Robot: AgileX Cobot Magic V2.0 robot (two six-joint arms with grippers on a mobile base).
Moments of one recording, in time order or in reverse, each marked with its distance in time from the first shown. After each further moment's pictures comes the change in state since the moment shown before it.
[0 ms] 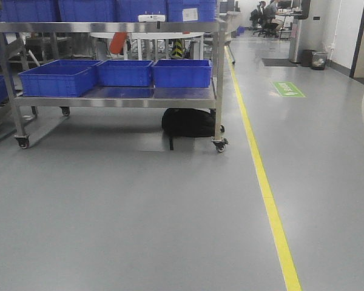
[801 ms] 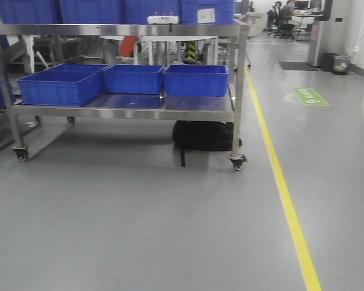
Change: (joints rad) left arm 0.000 0.000 0.000 0.000 0.000 0.000; right arm 0.000 0.000 0.000 0.000 0.000 0.000
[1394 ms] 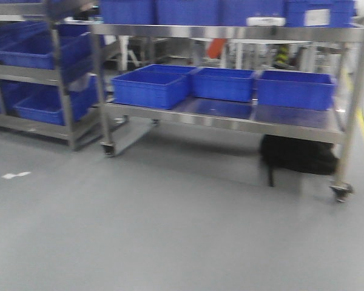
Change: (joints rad) left arm 0.000 0.000 0.000 0.000 0.000 0.000; right arm 0.000 0.000 0.000 0.000 0.000 0.000
